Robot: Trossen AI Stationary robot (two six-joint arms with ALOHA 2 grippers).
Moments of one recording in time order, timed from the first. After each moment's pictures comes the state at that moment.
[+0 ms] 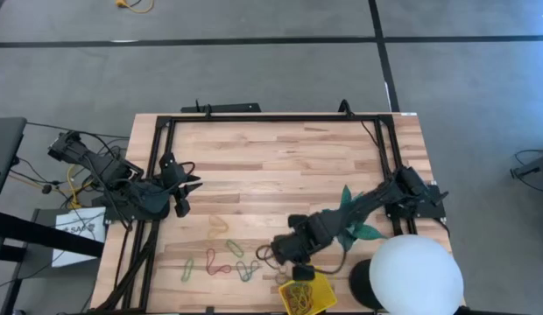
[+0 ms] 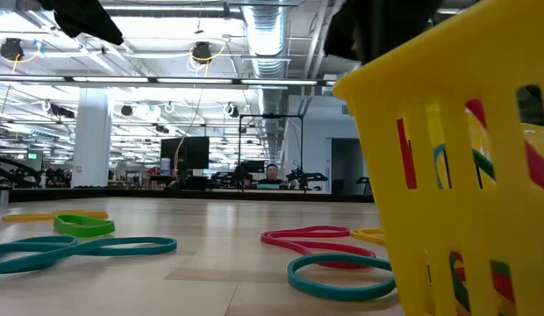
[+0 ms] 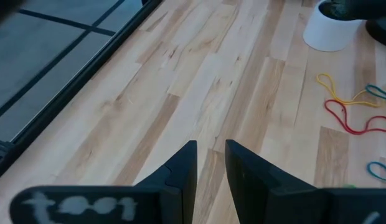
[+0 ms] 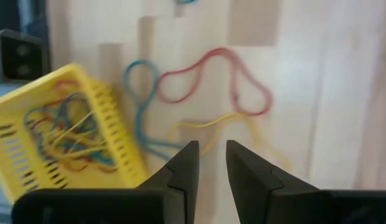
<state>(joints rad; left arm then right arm) -0.51 0.78 0.87 -0.95 -0.71 -0.63 0.44 2.02 1.72 -1.02 -0.04 0.36</state>
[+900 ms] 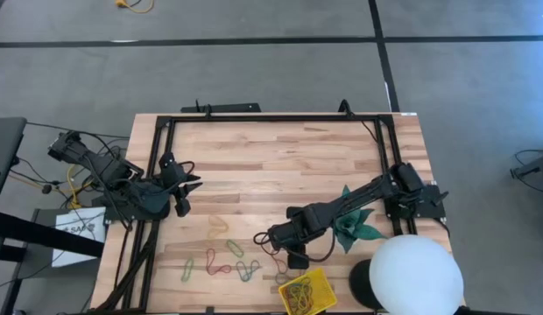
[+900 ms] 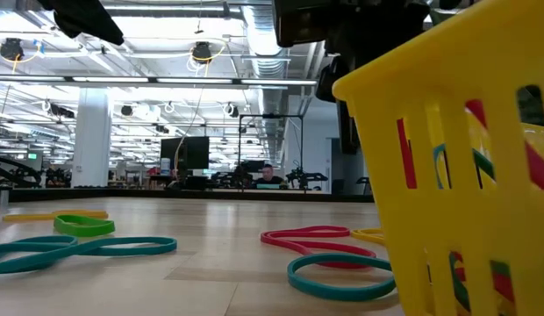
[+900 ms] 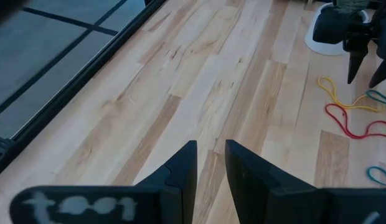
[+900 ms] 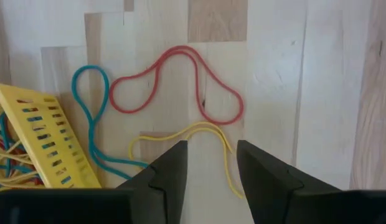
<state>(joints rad) -0.51 0.78 0.87 -0.95 -0.72 -0.65 0.37 2.02 1.58 -0.89 -0.05 0.33</state>
